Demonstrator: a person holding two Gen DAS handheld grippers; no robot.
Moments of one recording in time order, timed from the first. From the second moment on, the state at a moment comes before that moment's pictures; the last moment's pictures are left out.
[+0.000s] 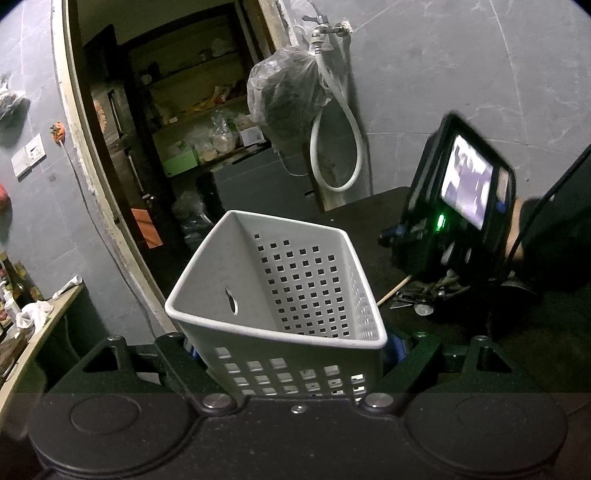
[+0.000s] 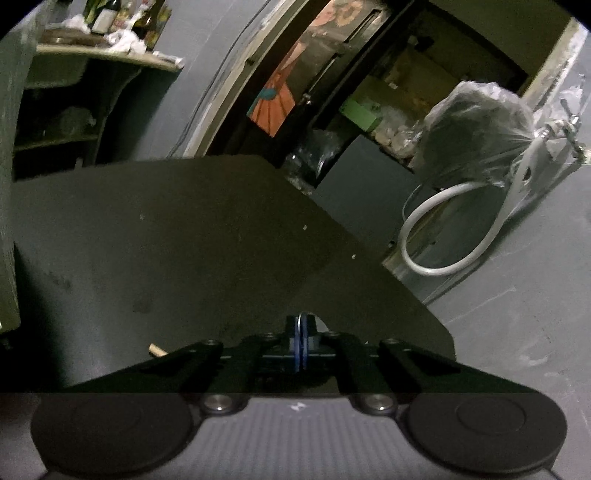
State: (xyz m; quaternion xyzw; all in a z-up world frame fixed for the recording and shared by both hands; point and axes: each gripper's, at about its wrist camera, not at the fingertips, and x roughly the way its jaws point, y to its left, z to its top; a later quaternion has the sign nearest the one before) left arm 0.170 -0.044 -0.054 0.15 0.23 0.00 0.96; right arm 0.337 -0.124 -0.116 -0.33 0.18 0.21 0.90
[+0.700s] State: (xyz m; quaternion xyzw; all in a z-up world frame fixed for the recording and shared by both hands) left arm 0.171 -0.029 -0.056 0.14 0.22 -0.03 0.96; right arm 0.332 -0.243 0.076 0.17 0.19 0.31 0.91
